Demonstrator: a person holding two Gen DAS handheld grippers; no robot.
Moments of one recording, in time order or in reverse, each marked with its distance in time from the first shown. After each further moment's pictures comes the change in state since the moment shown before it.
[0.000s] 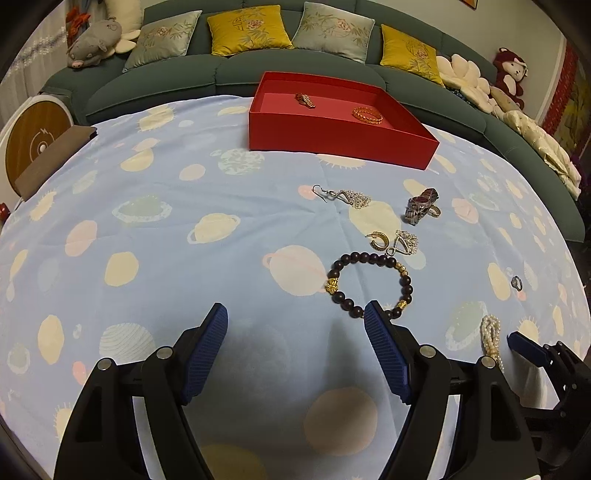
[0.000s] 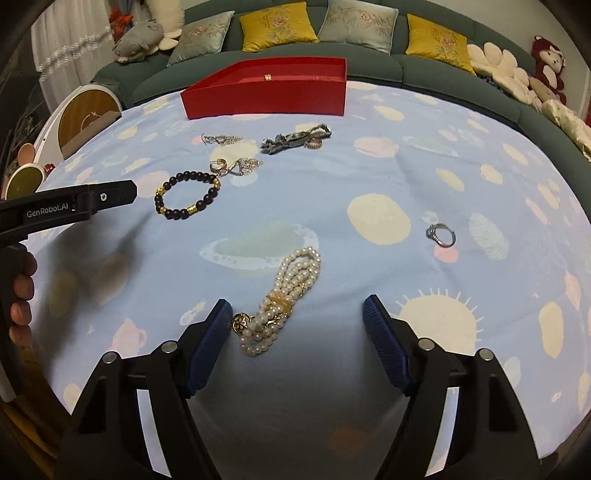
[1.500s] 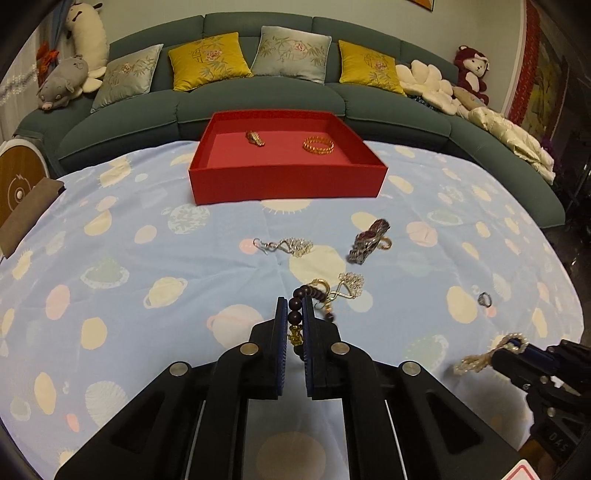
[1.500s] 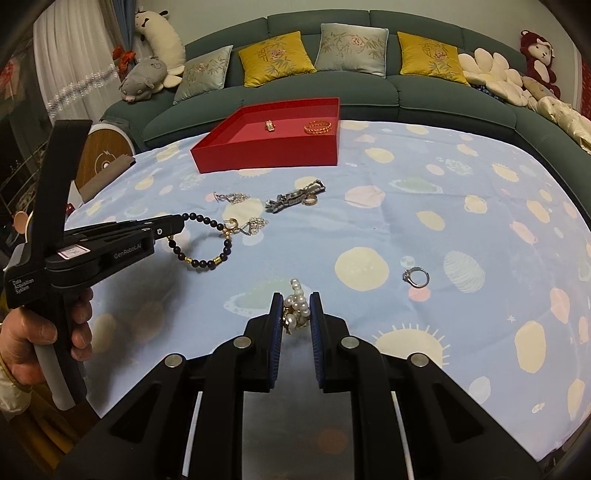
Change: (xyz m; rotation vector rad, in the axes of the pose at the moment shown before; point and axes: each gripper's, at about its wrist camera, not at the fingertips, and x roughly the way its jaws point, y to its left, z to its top) left arm -0.017 -0.036 0.028 0.107 -0.112 -0.084; right arm -0.048 -0.015 0.027 0.069 -0.112 0.093
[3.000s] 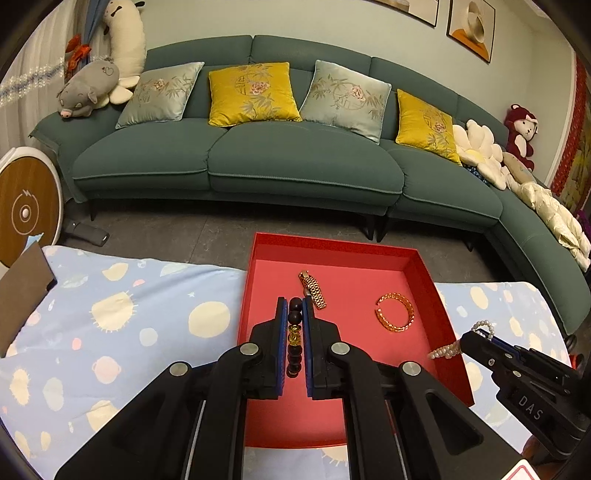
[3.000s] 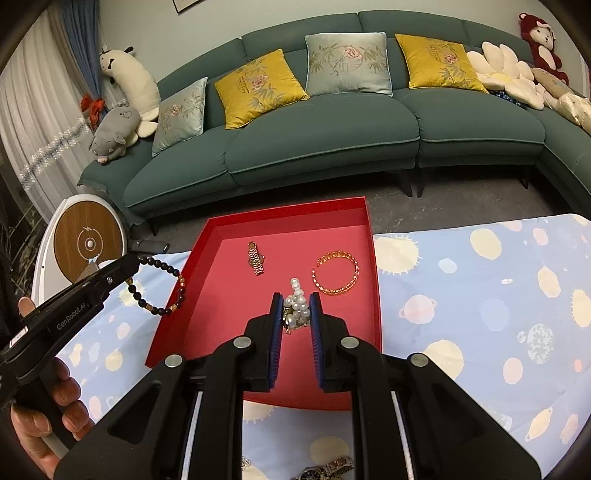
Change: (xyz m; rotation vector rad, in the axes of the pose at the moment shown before) left arm 0.100 0.076 0.206 -0.147 -0.105 0.099; right arm 0.165 -0.020 0.247 0.133 -0.030 0.034
